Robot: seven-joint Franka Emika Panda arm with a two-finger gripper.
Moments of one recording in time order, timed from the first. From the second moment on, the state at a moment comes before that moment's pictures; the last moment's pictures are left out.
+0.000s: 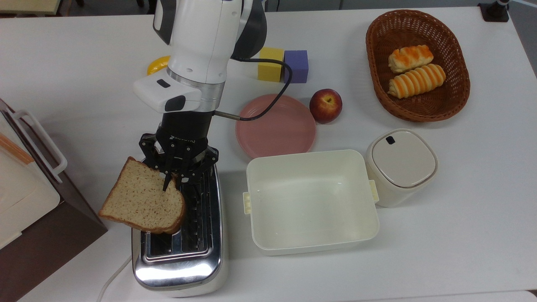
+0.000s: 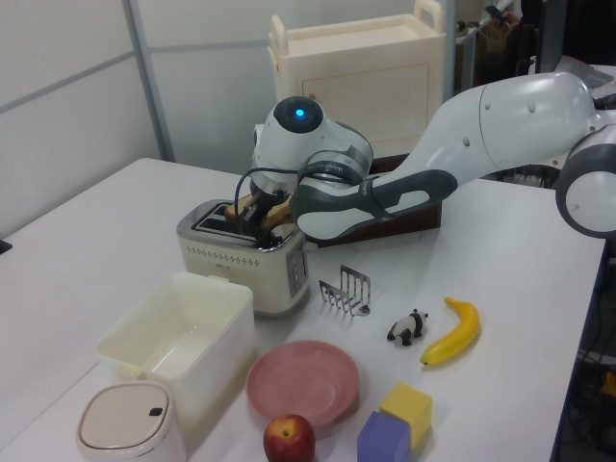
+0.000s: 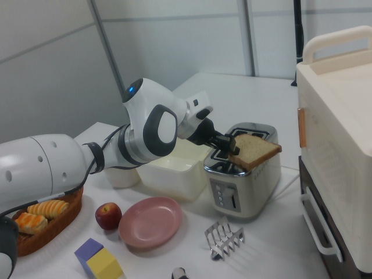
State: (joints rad) arm -0.14 0.51 0.13 -1.44 -0.57 2.51 0.34
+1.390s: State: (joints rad) arm -0.14 0.30 0.23 -1.43 -0.25 2.43 0.34
